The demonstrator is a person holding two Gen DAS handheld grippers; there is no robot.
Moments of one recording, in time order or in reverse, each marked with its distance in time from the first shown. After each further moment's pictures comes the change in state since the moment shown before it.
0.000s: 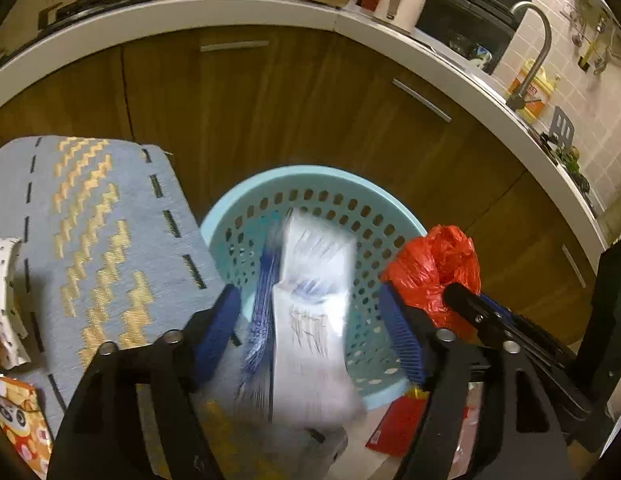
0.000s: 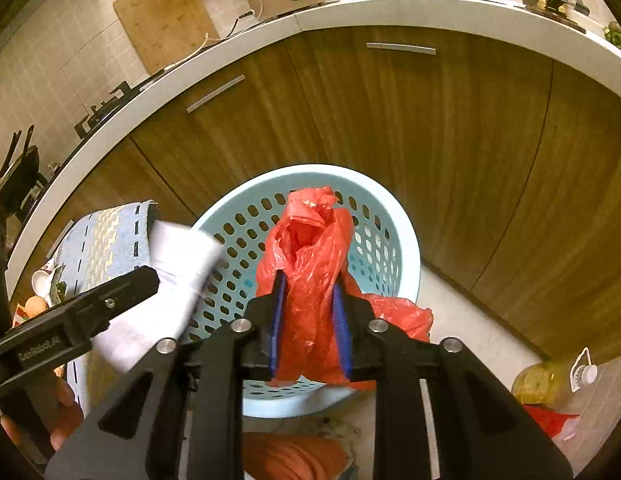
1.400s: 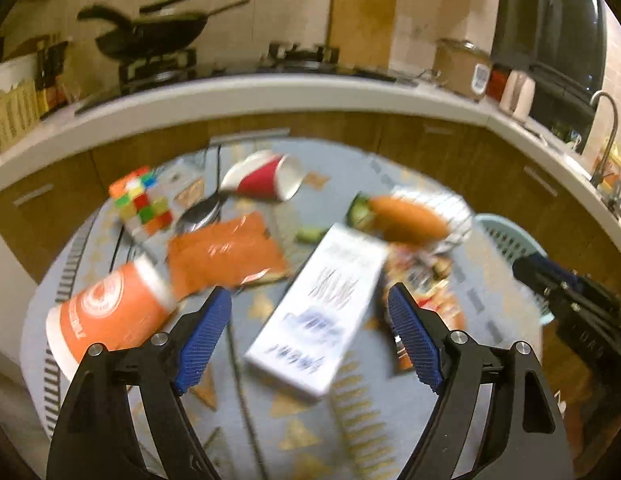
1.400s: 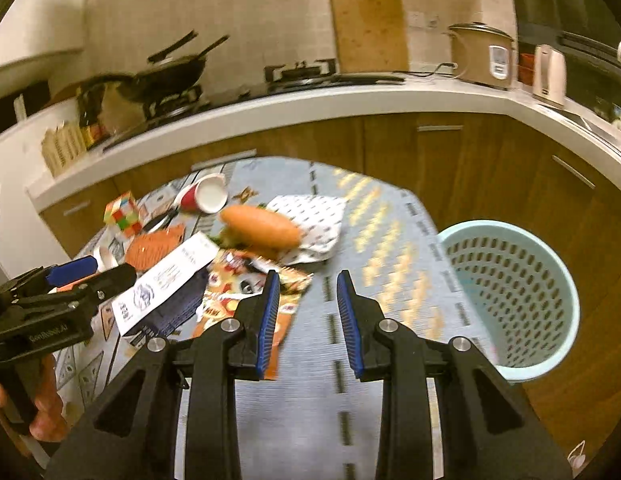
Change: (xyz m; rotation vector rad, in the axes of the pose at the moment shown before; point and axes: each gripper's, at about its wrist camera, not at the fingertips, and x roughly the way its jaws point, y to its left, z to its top) left arm -0.232 0.202 -0.128 -0.174 -0.246 0.382; right arm -0.068 0.256 -0.108 -0.482 -0.102 0.225
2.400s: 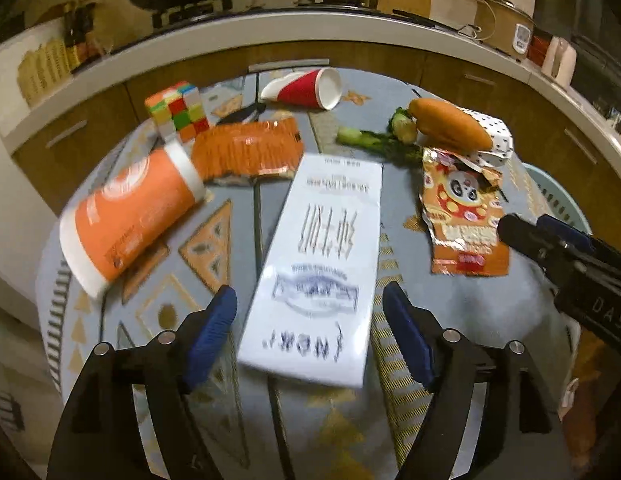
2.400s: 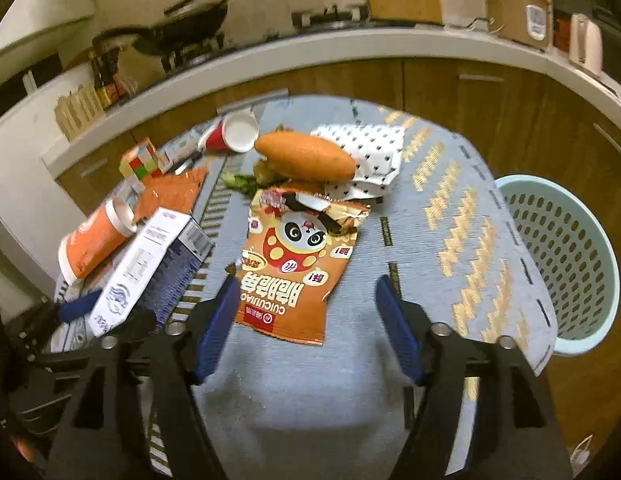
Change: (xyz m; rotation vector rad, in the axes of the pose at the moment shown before) left arm 0.006 -0.006 -0.048 -0.031 0.157 0.165; right arm 0.038 0.014 -0.017 -0.008 0.194 0.102
